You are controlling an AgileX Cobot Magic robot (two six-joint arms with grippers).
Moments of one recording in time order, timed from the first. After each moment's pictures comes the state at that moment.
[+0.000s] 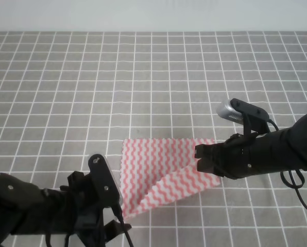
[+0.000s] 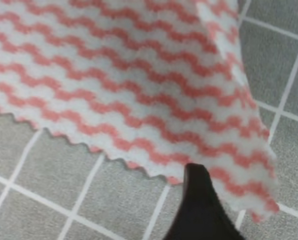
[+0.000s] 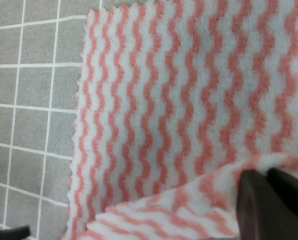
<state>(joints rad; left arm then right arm) -0.53 1.43 -0.51 -1.26 0.37 1.87 0.47 1.63 -0.87 1.00 0.42 -0.38</state>
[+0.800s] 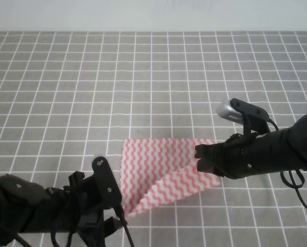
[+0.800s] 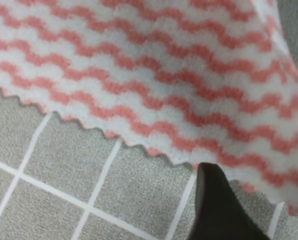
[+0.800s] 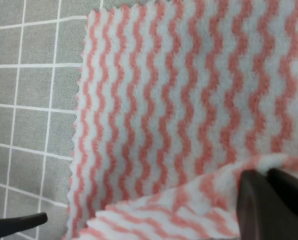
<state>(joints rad) -0.53 1.50 -0.51 -1.36 0.29 2.00 0.47 1.62 -0.87 1.01 0.42 -0.40</state>
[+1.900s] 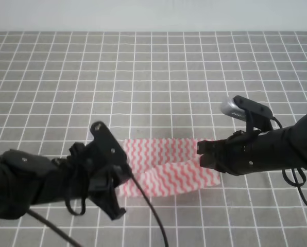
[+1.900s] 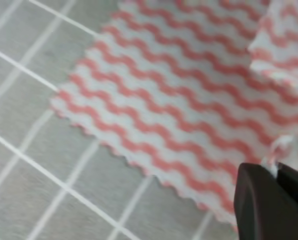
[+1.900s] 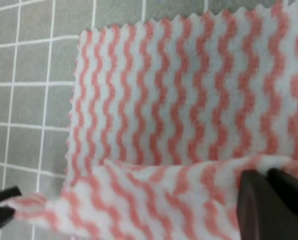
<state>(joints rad) -0.53 1.52 -0.64 -1.41 0.23 1.90 0.46 1.63 -0.87 1.01 0.38 -0.39</state>
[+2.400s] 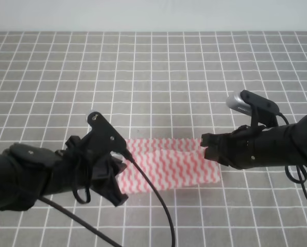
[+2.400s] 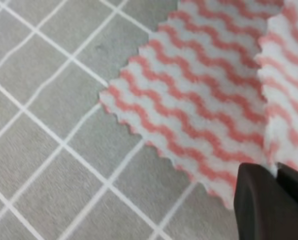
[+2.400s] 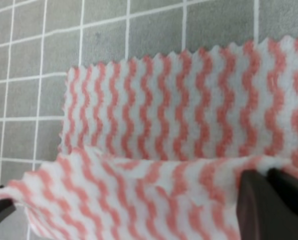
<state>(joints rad) -0.53 1.55 -0.70 -1.45 0.14 1.88 0.45 1.63 -0.87 1.03 0.33 -0.39</state>
